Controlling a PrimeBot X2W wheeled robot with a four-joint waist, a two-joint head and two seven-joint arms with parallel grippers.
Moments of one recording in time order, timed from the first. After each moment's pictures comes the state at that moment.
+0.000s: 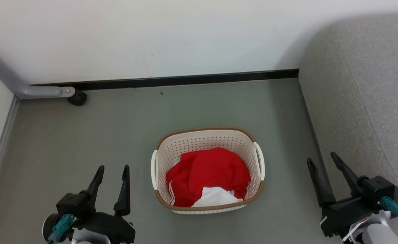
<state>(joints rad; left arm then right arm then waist) -0.16 0.08 -0.11 0.44 -0.34 -0.12 -0.25 -0.17 -0.19 0.21 0.40 0.22 0.12 -0.25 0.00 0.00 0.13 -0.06</state>
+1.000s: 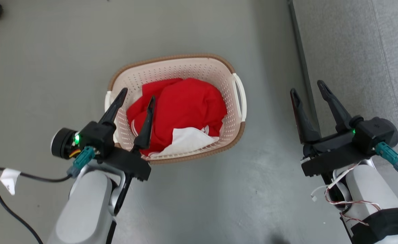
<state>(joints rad) -0.50 0.11 -0.28 0.44 -0.24 -0.13 -0.25 -0.42 -0.12 0.21 0.30 0.18 0.12 -0.25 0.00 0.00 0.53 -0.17</state>
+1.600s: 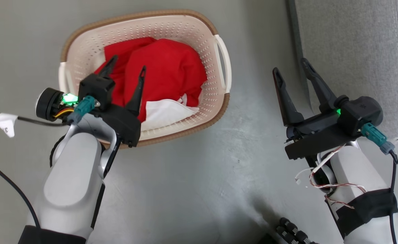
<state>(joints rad) -0.71 0.15 -0.32 0.54 -0.18 -0.13 -0.09 -0.53 -0.07 0.25 0.33 0.18 0.12 -0.25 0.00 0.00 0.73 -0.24</state>
